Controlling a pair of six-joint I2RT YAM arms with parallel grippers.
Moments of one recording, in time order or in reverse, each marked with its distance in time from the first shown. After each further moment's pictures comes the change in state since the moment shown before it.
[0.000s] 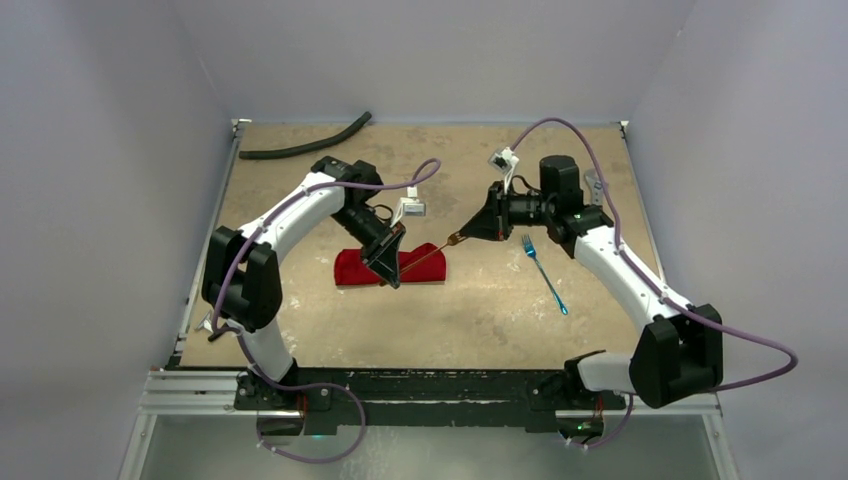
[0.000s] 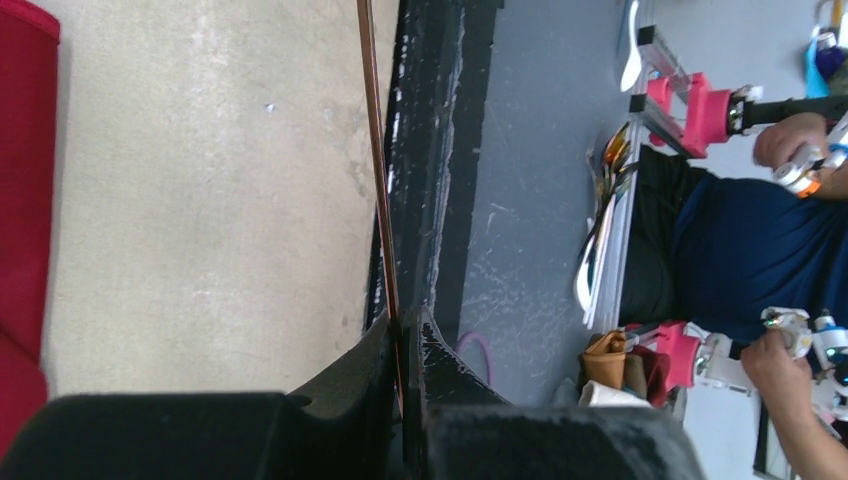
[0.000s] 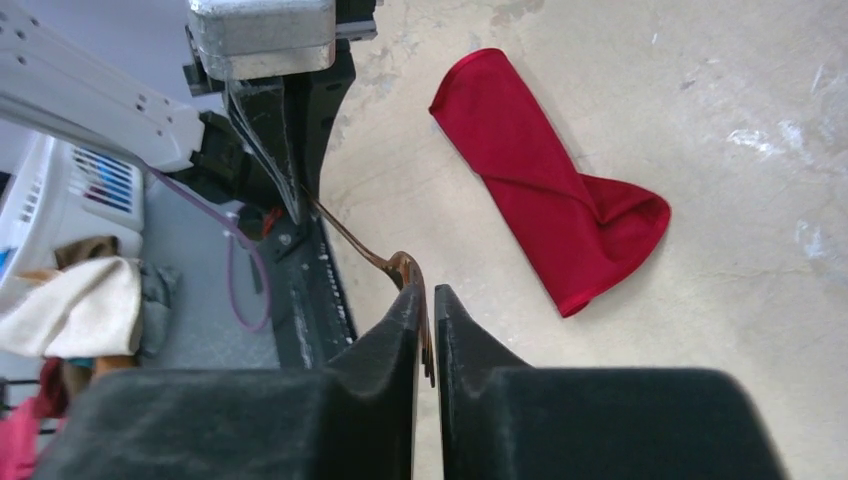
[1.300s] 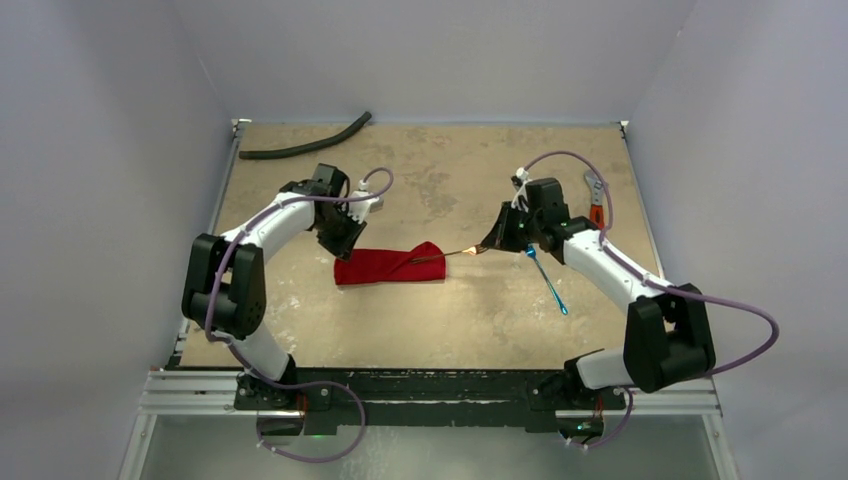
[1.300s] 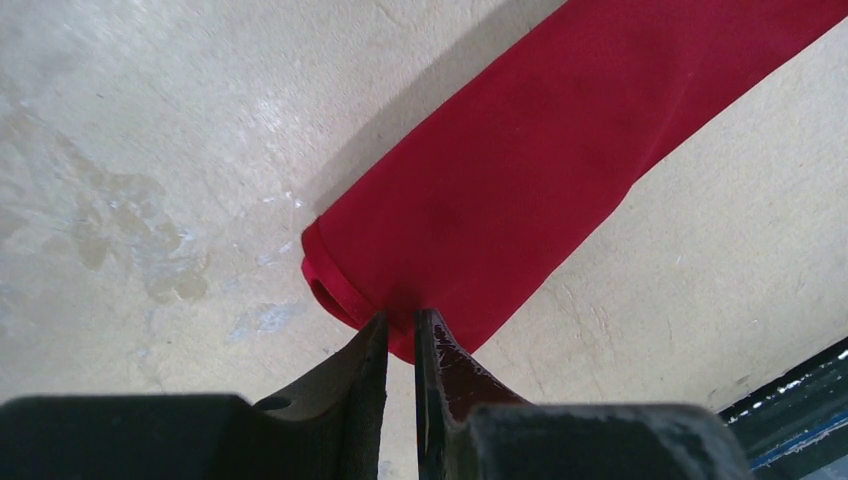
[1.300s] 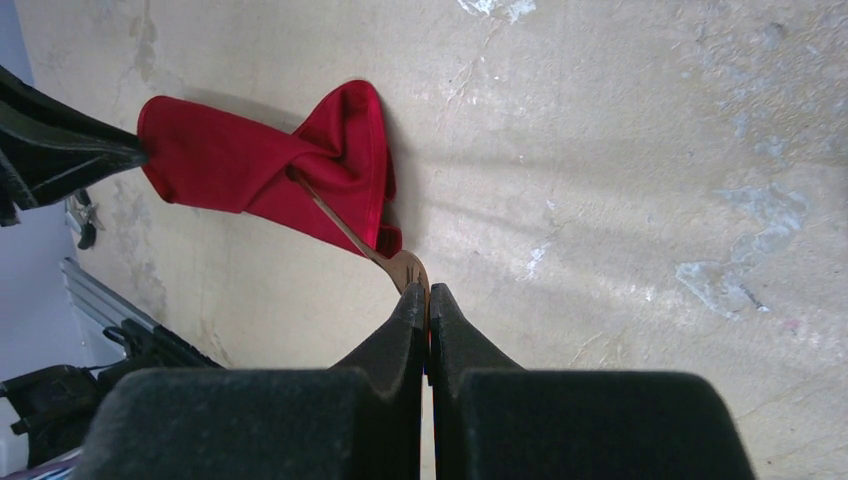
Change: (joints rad) left arm 0.196 -0.087 -0.303 0.632 -0.771 -0.313; right arm 0.015 0.074 -0.115 -0.095 0.624 0.364
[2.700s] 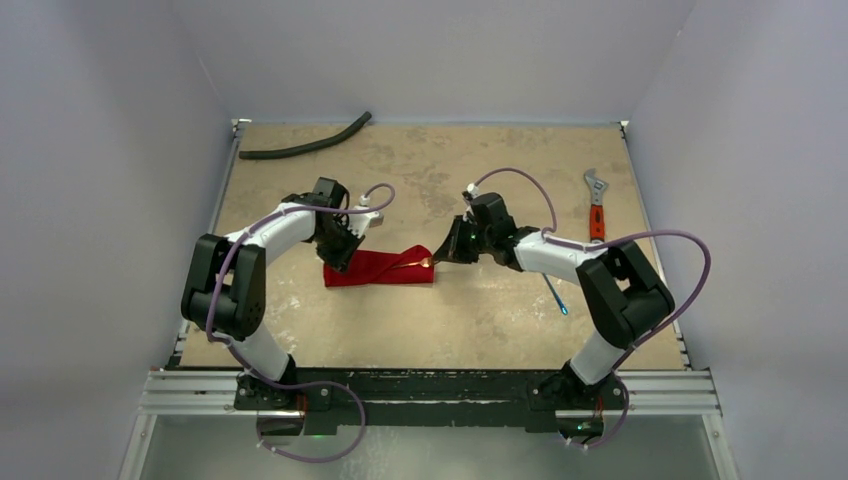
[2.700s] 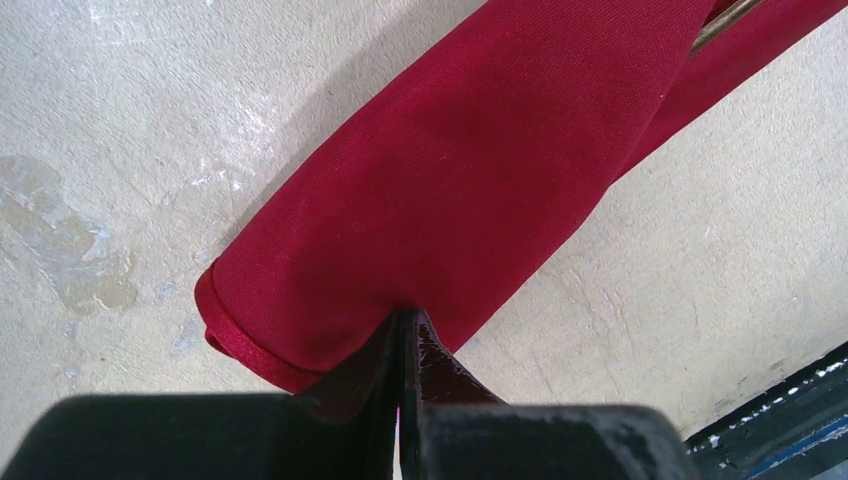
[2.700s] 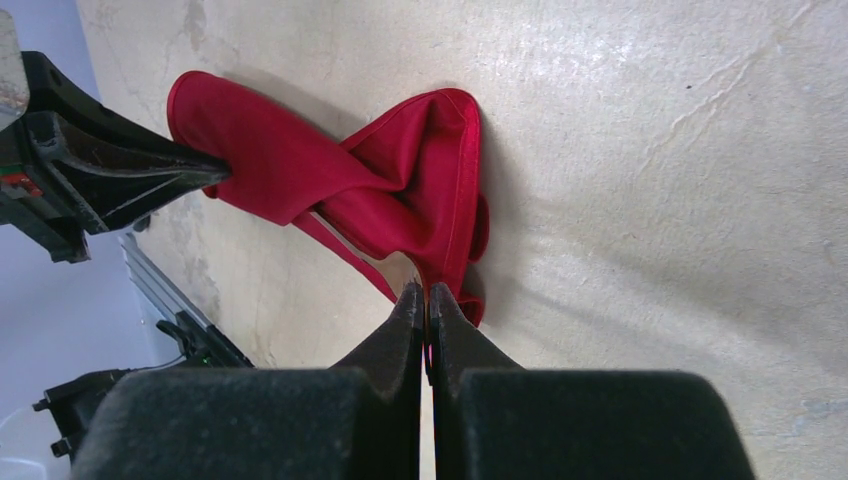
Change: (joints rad) left arm 0.000 -0.007 -0.124 0.060 0.010 0.055; right arm 0.251 0.278 -0.014 0.356 0.018 0.247
